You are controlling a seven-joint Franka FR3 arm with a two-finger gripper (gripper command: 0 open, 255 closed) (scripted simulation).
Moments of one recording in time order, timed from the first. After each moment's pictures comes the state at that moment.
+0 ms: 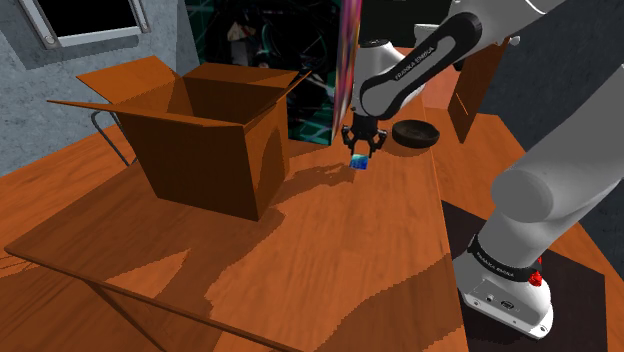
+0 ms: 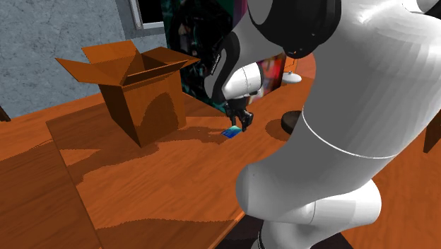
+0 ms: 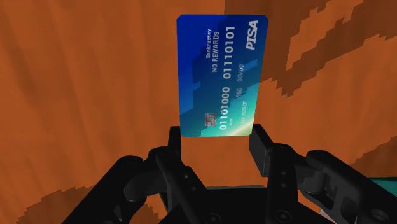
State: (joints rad) arm -0.42 -0.17 0.30 -2.57 -0.14 2.46 1.12
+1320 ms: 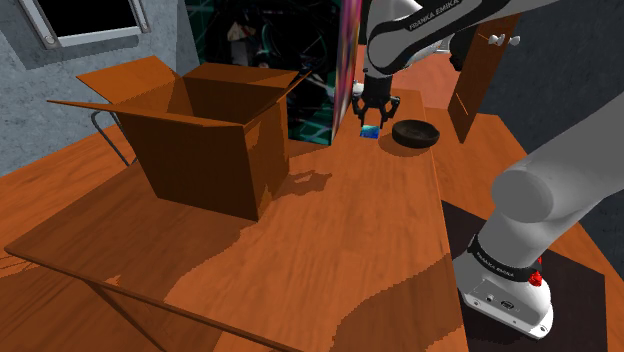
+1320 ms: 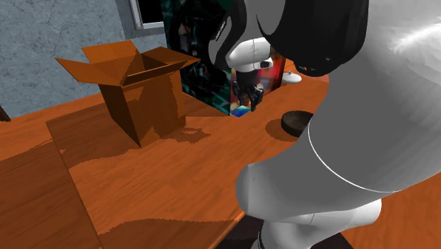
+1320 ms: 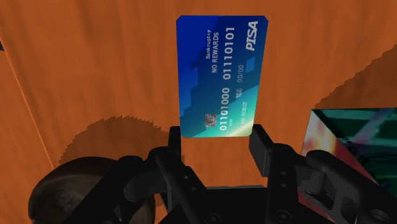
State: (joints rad) arm -0.42 -0.33 0.23 -2.45 -0.07 2.19 0.97
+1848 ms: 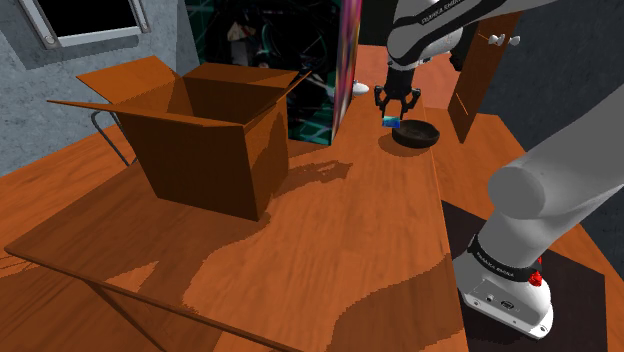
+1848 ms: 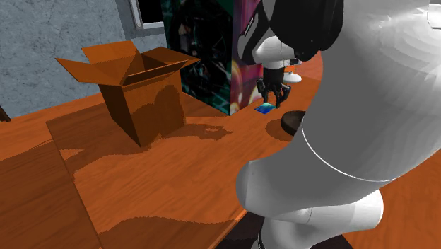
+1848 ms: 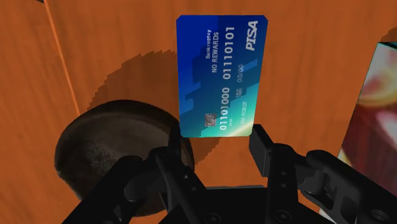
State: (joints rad) arm -0.51 -0.28 0.10 -2.41 -0.11 2.22 0.78
